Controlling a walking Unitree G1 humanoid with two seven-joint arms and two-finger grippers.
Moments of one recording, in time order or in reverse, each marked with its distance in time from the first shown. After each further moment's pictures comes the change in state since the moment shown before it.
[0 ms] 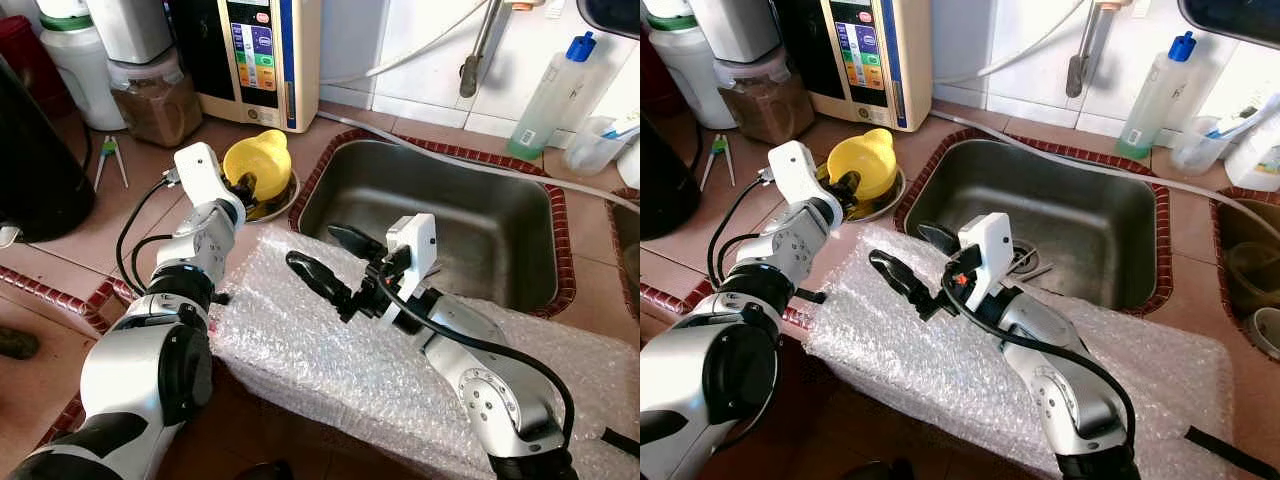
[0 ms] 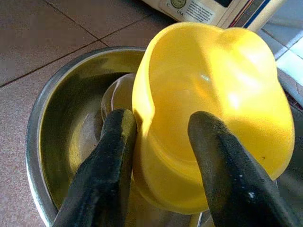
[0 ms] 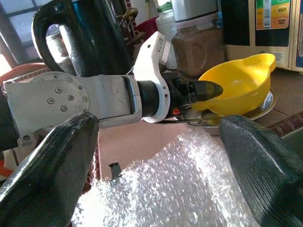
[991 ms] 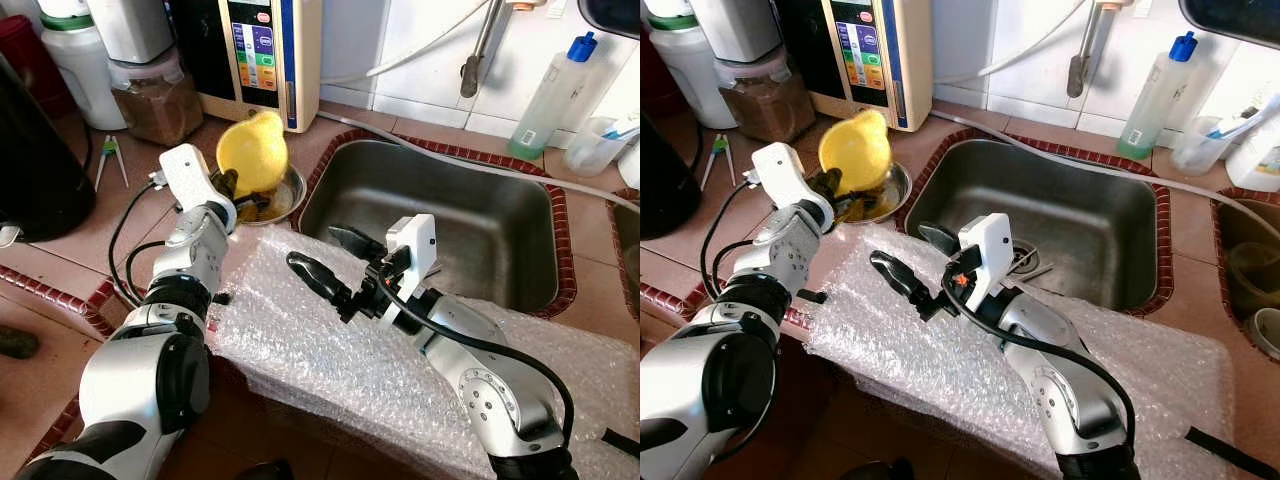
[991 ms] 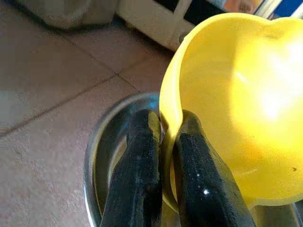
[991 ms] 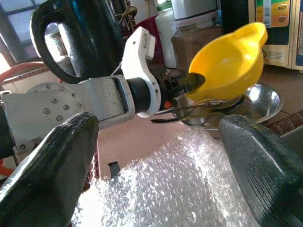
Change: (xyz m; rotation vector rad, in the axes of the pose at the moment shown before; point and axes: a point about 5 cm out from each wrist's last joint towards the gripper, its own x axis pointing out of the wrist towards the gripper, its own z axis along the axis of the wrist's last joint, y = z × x) left arm -0.004 0.011 0.006 0.001 -0.150 0.010; right arm 0.000 -0.001 -0.001 0.000 0.001 -0.006
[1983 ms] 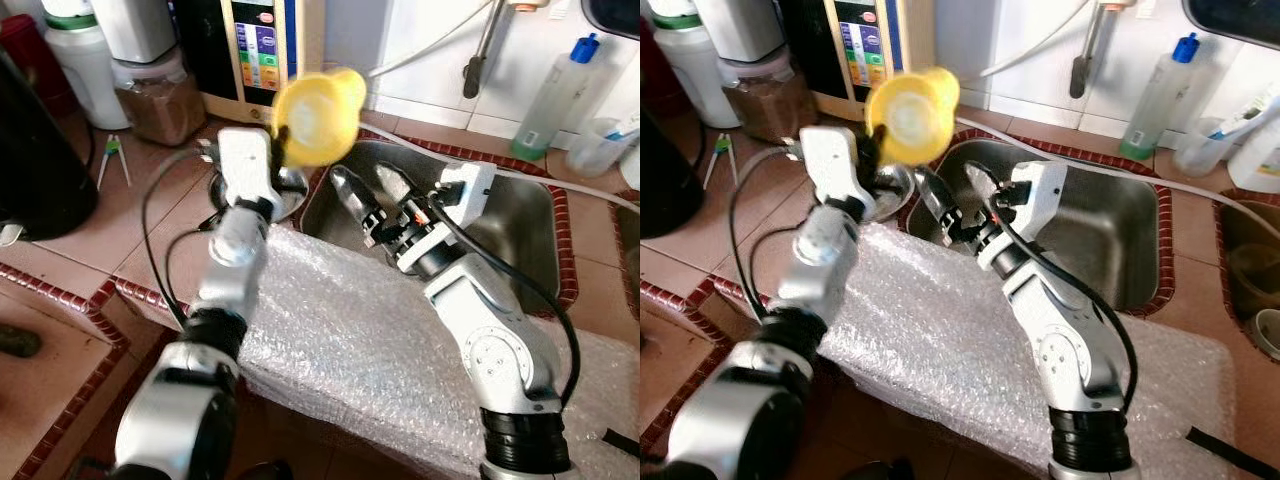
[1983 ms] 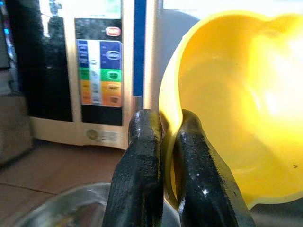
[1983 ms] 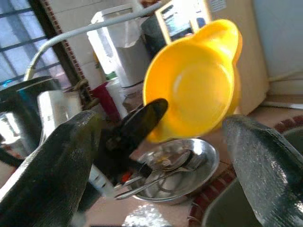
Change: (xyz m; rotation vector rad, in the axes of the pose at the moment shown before) left arm -0.034 -0.076 -0.006 0.348 -0.376 -0.332; right arm 0.009 -0.033 0.043 0.094 -0.238 -0.254
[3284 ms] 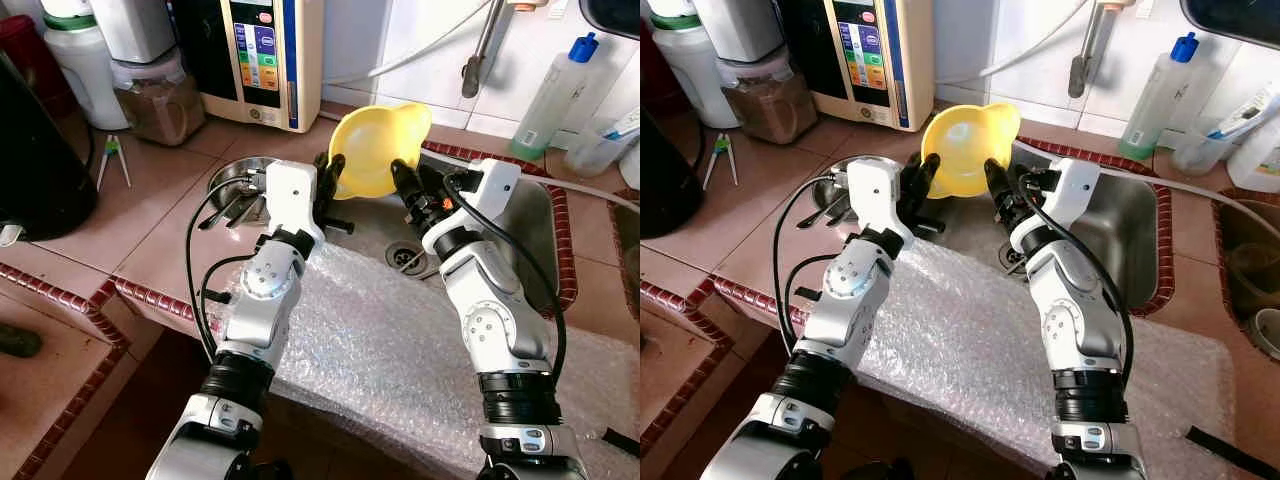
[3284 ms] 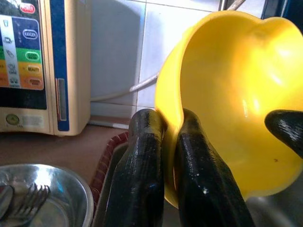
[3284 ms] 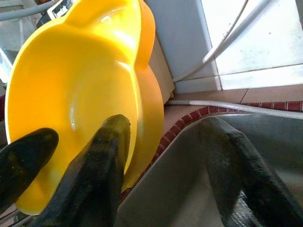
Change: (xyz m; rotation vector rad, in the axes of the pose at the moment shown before) left arm -0.028 -0.051 -0.005 -0.118 0.026 -0.189; right arm 0.004 -0.061 -0.002 -0.083 -0.023 -0.326
